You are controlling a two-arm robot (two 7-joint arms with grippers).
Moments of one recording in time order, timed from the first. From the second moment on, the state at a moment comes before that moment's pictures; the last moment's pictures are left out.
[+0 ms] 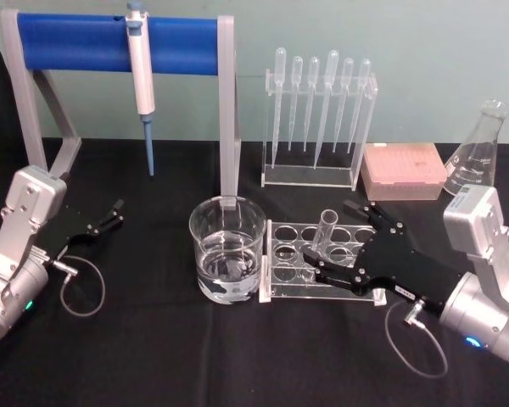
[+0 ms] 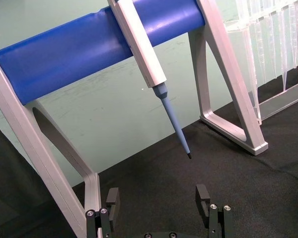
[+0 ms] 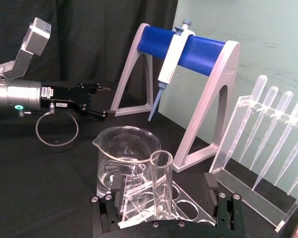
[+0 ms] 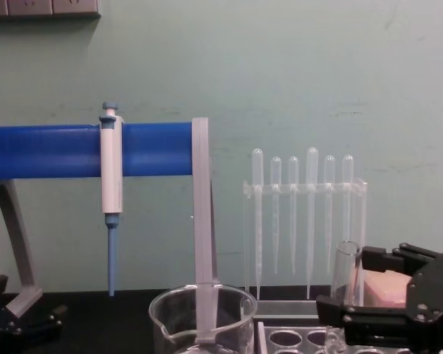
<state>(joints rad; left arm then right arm) -0.20 0.60 0.45 -1.41 -0.25 -0.12 0.03 0.07 0.61 -0.38 -1.73 0.33 -0.08 0.43</state>
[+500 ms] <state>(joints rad) -0.20 0.60 0.45 -1.41 -0.25 -0.12 0.03 0.07 0.56 -0.36 -1.74 0.29 -0.05 0.44</state>
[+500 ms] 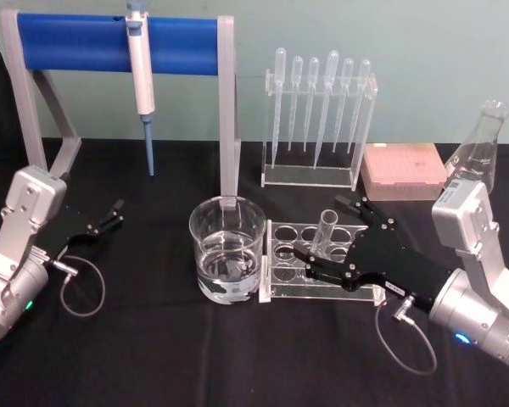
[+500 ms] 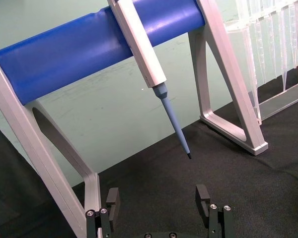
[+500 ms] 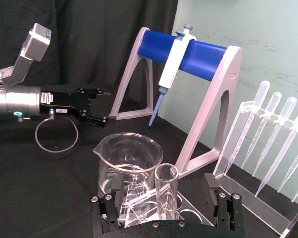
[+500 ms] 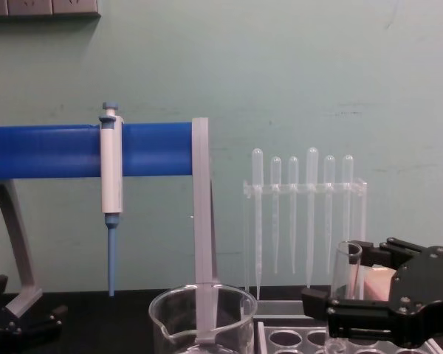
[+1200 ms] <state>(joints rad) -0.20 0.60 0.45 -1.41 -0.25 -0.12 0.03 0.07 0.55 -0.36 -1.74 0.28 -0.04 0.45</state>
